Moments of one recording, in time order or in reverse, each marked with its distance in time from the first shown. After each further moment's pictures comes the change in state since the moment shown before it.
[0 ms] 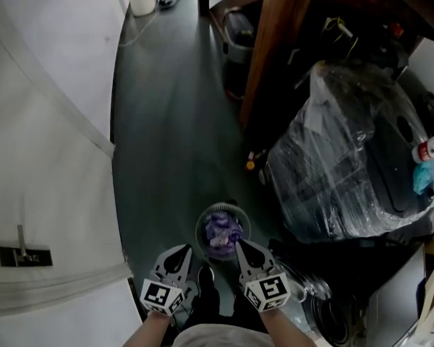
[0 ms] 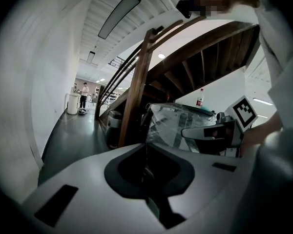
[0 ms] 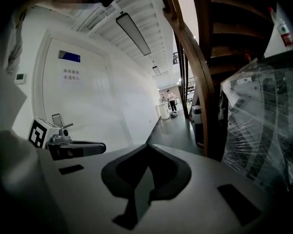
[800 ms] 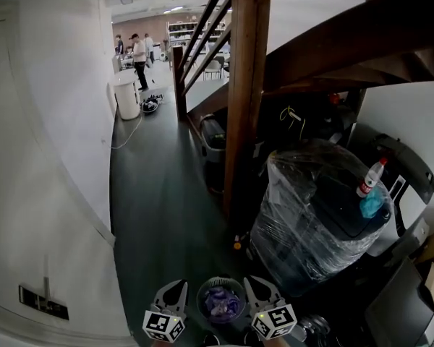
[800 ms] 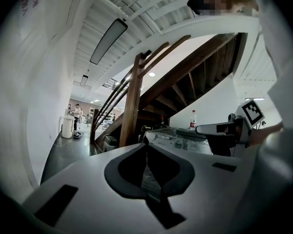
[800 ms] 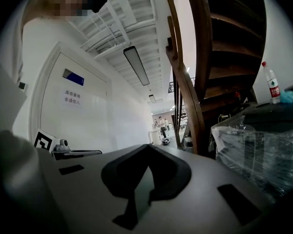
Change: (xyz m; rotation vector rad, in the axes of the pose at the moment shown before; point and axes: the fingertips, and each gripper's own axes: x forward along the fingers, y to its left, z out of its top) left arm -0.050 -0.019 0.146 0.114 -0.234 -0.048; right arm -0.096 0.030 0.149 -0.058 -0.320 -0.132
